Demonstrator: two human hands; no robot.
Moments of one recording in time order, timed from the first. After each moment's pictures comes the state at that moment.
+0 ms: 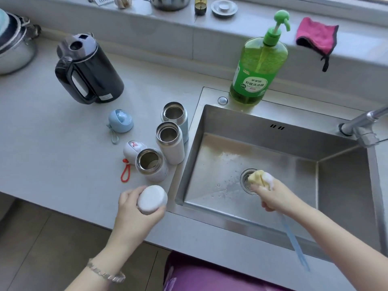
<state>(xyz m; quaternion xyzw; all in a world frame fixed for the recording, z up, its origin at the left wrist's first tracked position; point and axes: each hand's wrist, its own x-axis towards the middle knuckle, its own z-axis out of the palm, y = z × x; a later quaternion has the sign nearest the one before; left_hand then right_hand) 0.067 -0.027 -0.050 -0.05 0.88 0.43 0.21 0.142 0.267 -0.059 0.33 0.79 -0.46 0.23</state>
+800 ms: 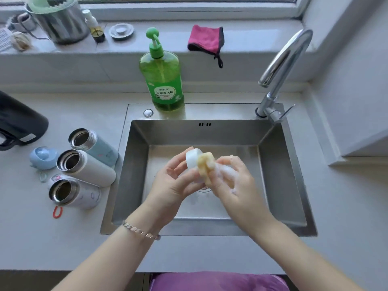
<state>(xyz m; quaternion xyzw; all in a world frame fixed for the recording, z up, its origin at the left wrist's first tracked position) 0.132 0.214 0.016 0.03 0.54 0.70 0.46 0.235 0.317 0.013 0.23 0.78 -0.57 -0.13</state>
